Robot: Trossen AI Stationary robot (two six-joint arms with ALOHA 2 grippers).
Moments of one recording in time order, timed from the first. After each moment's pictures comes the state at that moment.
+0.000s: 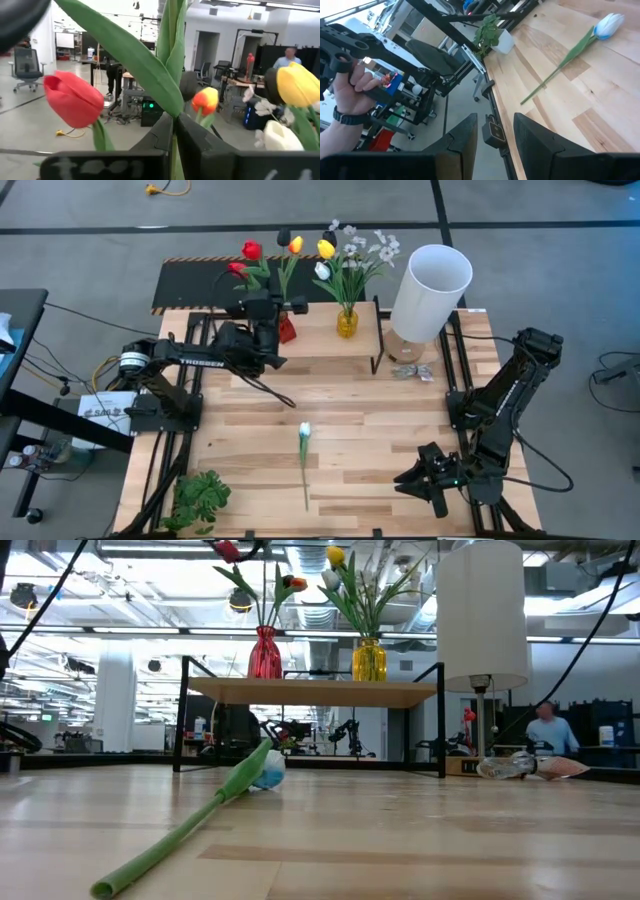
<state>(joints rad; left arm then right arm) 0.09 1.62 1.26 1.38 -1.42 0.84 1.08 1.28 0.71 0.14 0.84 1.15</state>
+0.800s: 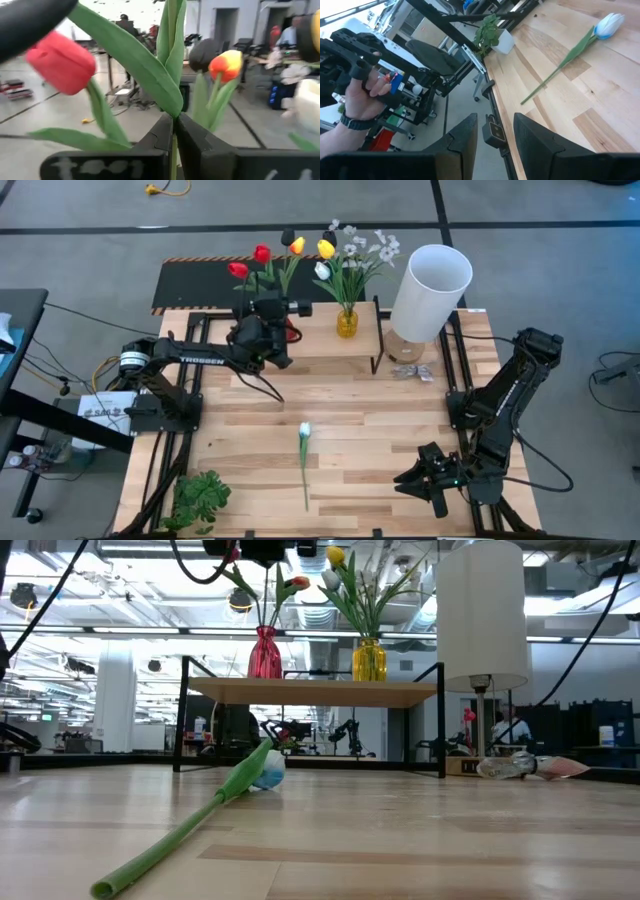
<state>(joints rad) 0.12 1.62 1.26 0.98 -1.51 0.54 1.08 1.28 0.71 0.15 0.84 1.15</state>
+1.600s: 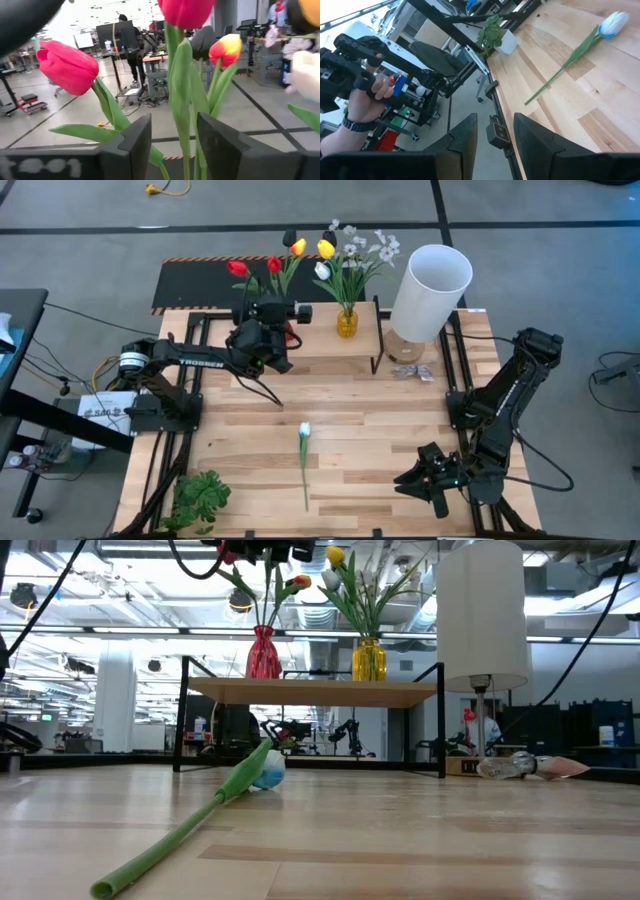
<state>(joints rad) 0.08 1.62 1.26 0.99 -1.57 0.70 1.08 1.28 0.71 0.17 0.84 1.15</state>
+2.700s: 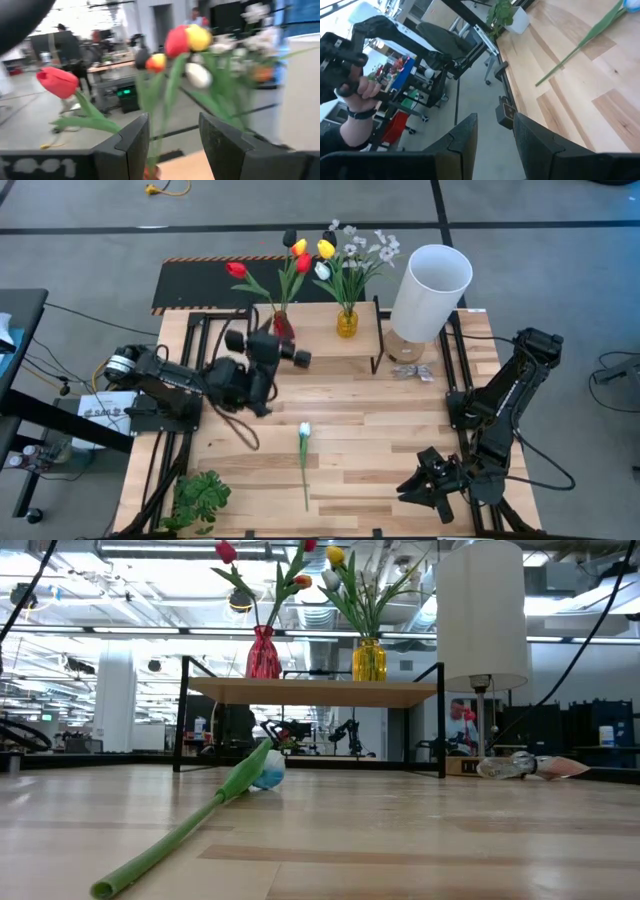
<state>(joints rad) -0.24 1.54 1.26 1.01 -1.57 0.79 1.08 1.28 0.71 0.17 0.73 1.15</state>
